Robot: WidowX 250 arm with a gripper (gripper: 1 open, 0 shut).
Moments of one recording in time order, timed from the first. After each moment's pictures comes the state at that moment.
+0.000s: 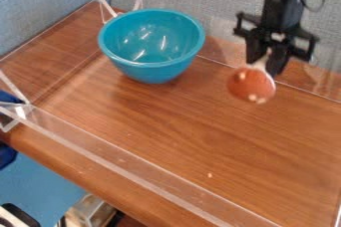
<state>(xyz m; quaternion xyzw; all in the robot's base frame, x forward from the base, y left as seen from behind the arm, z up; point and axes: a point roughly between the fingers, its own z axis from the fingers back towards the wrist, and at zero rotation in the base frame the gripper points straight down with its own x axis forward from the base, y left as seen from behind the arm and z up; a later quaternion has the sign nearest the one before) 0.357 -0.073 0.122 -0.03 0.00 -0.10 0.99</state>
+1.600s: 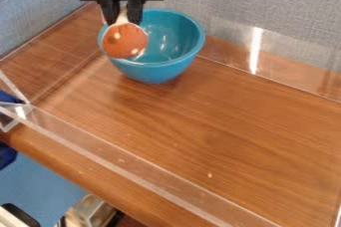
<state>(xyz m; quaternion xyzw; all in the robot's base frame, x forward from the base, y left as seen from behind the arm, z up) 0.313 0.091 0.140 -0.02 -0.05 0.24 0.97</state>
